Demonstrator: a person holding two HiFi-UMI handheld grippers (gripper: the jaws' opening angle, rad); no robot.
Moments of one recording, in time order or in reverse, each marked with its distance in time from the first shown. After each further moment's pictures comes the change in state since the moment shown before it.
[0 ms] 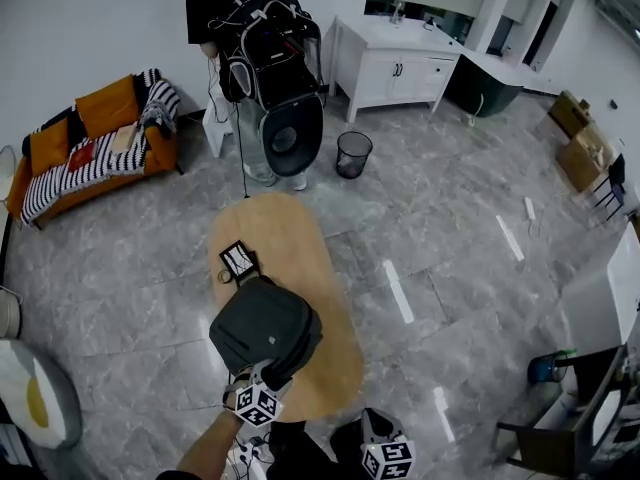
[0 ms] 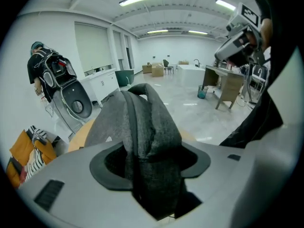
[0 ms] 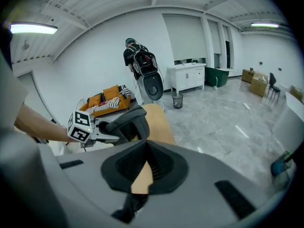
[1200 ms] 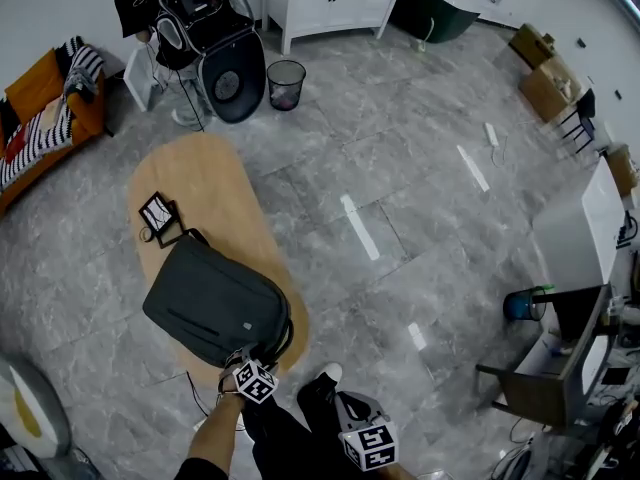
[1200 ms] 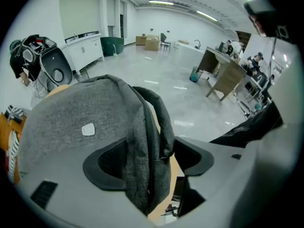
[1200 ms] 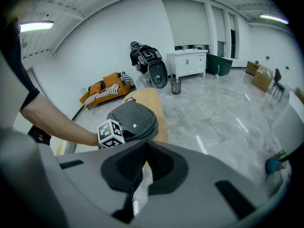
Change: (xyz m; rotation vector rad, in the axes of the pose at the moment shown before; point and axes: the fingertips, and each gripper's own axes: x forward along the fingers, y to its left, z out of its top) left arm 0.159 -0.169 -0.055 -0.126 0.301 -0.182; right arm -0.031 -0.076 -0.084 -0.019 0.168 0.036
